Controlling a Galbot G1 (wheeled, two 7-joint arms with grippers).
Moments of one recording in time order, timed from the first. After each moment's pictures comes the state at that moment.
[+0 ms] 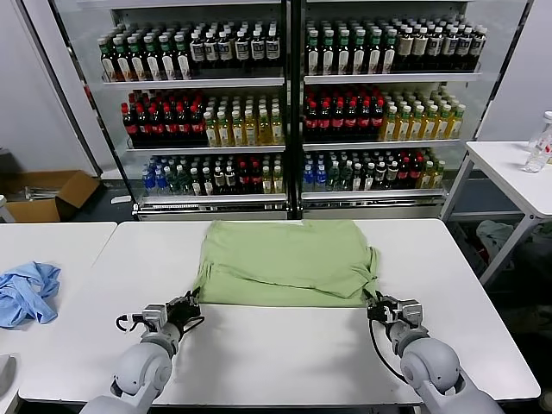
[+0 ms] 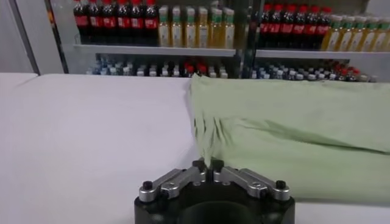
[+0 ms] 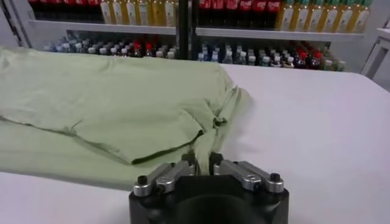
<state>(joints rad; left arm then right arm) 1.19 -1.10 -0.32 -1.76 -0.60 0.40 -0.21 -1.20 0.99 0.30 1.86 0.58 -0.53 0.21</state>
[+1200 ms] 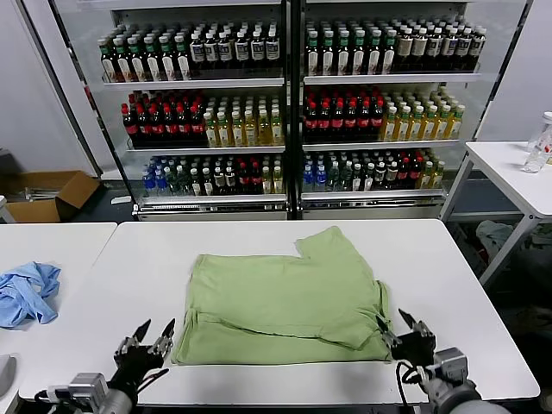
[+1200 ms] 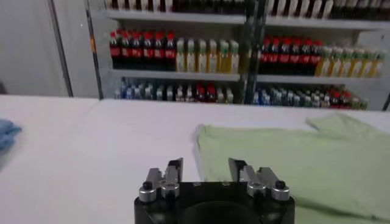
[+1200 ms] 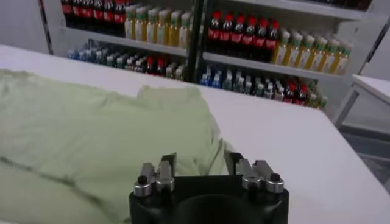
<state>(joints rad) 1.65 -1.10 -0.63 -2.27 -0.57 0.42 -0.24 -1.36 0.99 0.45 2.14 0.46 -0.53 0.18</state>
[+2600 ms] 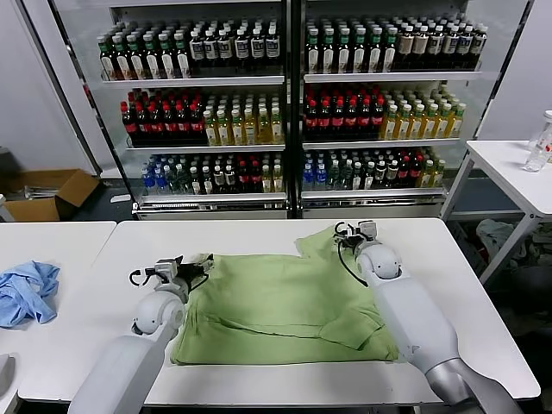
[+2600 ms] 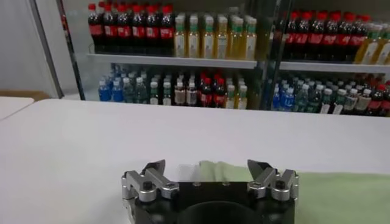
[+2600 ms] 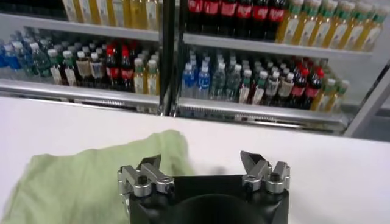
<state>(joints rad) 0.77 -1.15 -0.17 -1.40 -0.65 0.45 -0.28 -0.40 1.30 0.04 0.99 0.47 -0.54 0.15</state>
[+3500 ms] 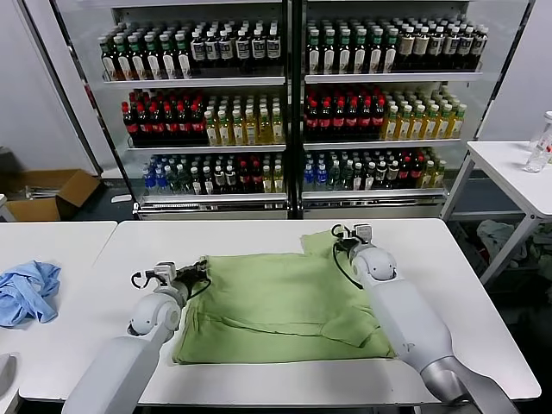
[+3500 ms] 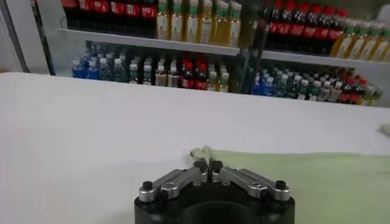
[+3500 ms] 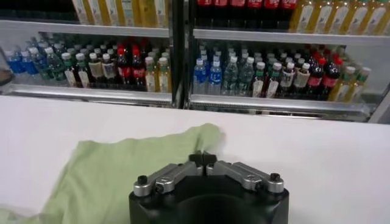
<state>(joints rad) 0.81 -1.10 -0.19 -1.44 -0.77 0.41 -0.18 -0.46 1.25 0.05 1.12 0.58 -0.52 0.15</state>
